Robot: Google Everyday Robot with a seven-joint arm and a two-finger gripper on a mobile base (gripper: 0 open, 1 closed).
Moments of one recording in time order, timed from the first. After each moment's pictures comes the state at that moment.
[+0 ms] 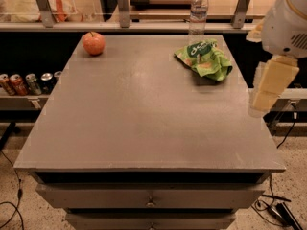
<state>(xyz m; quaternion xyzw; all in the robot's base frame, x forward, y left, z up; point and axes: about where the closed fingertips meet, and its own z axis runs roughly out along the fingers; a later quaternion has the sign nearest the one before) 0.459 -0.211 0.981 -0.61 0.78 -0.05 0.16</state>
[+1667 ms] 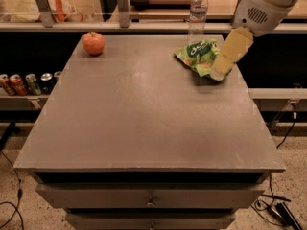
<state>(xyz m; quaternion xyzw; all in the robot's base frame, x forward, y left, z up) 0.553 -0.201 0.973 -0.44 0.88 -0.01 0.17</state>
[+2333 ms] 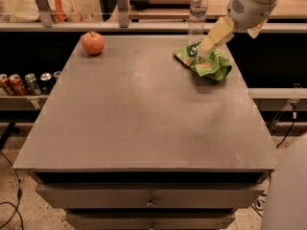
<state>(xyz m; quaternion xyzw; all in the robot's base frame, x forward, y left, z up) 0.639 -0.225 0.946 -0.23 0.96 0.03 0.16</state>
